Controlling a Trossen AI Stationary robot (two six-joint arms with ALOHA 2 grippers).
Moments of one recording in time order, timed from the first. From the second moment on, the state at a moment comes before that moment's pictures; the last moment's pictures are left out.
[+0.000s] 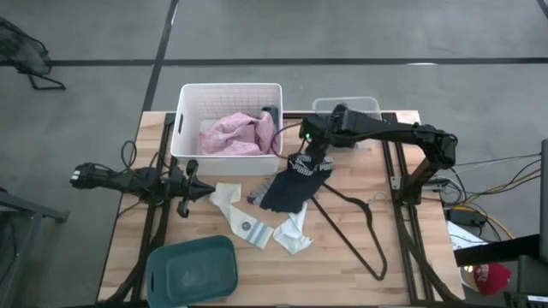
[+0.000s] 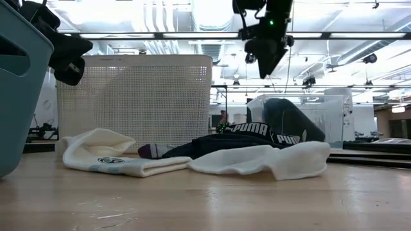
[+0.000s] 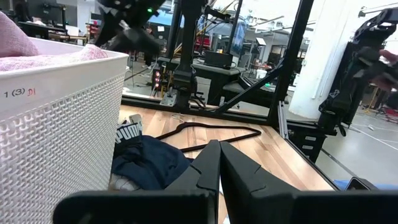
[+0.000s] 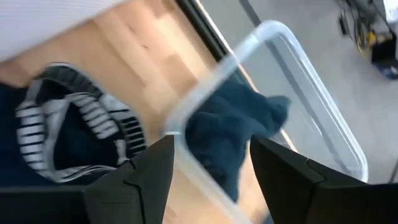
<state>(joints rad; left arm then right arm) -0.19 0.05 0.01 0.04 -0.15 -0.17 -0.23 1.67 1.56 -1.20 0.58 0.33</state>
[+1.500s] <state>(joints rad) -0.19 0.05 0.01 0.04 -0.15 -0.17 -0.06 1.67 0.94 -0.36 0.41 0.37</state>
